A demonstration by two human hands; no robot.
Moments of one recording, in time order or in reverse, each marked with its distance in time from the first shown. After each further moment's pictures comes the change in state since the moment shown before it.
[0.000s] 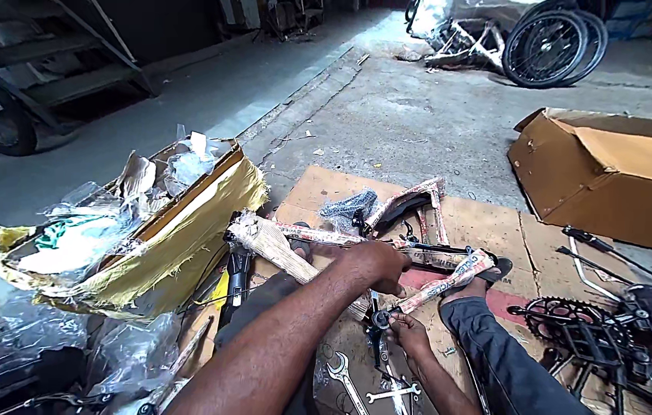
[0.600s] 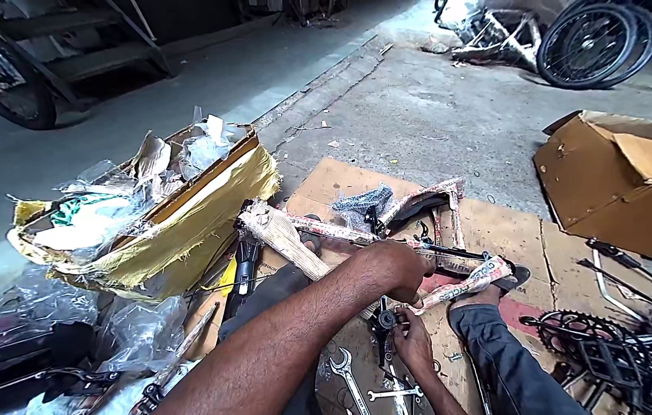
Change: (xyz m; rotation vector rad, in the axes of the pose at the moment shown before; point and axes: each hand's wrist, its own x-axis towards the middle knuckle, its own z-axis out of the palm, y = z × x) left_hand -0.020 -0.003 -0.007 0.008 0.012 0.049; right_hand 0.001 0.014 0.008 -0.749 0.071 -0.452
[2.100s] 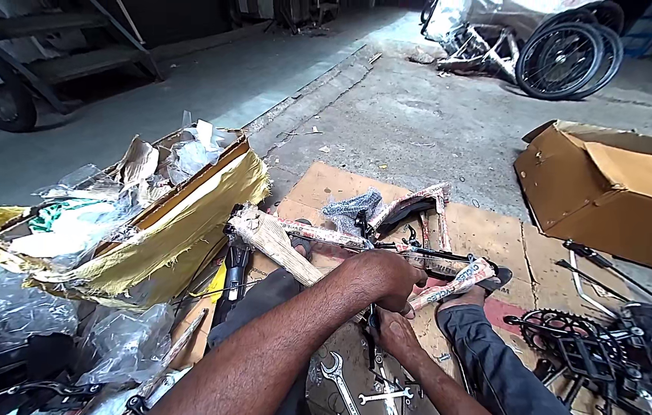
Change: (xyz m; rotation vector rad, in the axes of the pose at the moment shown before) left_hand -0.008 0.012 -0.002 0.001 -0.026 0.045; right_hand 0.023 -0.056 -0.023 -0.678 -0.459 -0.181
